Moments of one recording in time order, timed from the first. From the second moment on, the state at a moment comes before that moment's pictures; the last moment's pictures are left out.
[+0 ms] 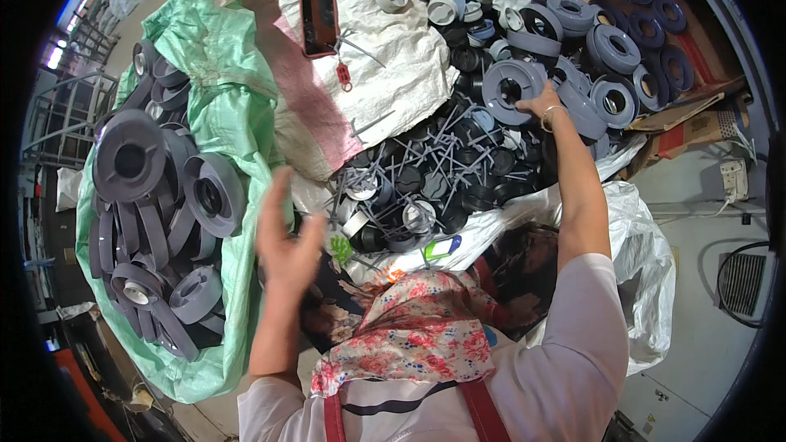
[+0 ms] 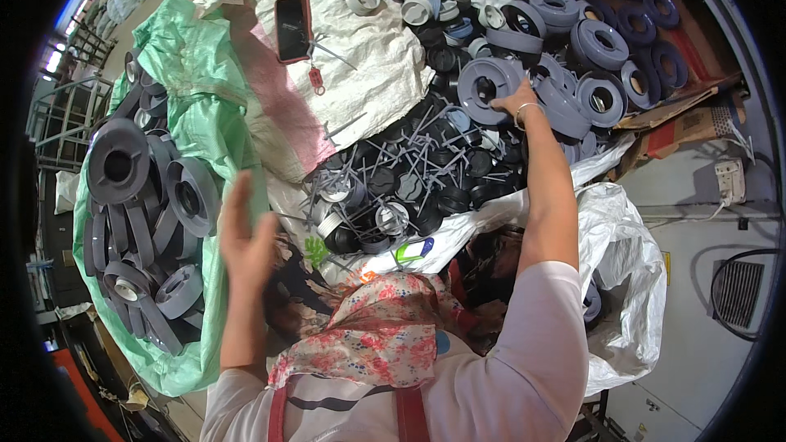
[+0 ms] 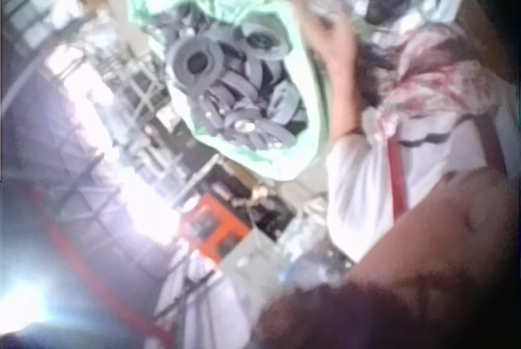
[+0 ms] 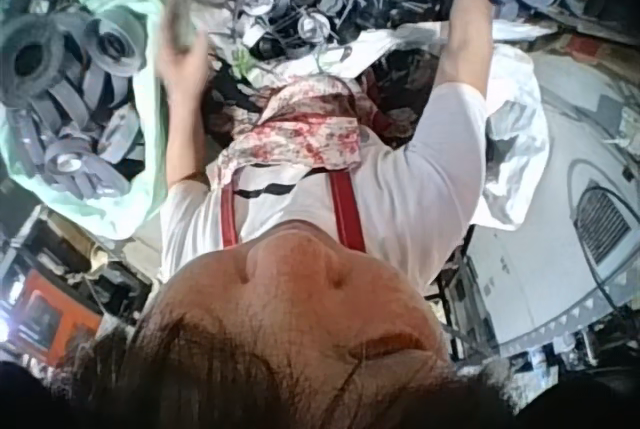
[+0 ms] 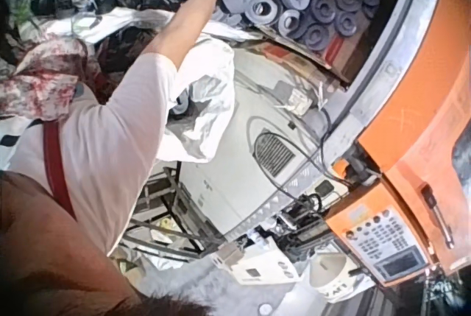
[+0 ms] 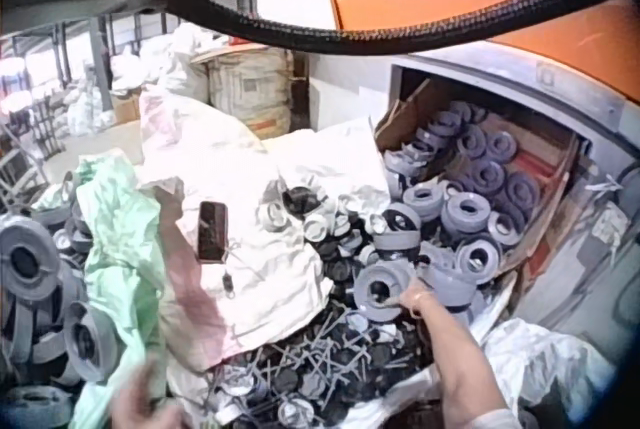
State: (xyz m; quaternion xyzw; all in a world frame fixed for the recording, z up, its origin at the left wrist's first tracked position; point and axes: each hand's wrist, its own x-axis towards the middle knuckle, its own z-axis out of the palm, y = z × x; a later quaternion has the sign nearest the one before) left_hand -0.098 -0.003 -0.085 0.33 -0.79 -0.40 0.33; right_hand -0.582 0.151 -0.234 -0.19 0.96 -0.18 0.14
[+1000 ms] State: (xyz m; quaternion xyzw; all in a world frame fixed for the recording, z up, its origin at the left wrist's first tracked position) left_hand -0.145 0.024 -0.138 0.41 -0.51 -0.71 0.27; right_hand -0.472 0.093 -0.218 -0.50 0.85 -0.16 -0.01
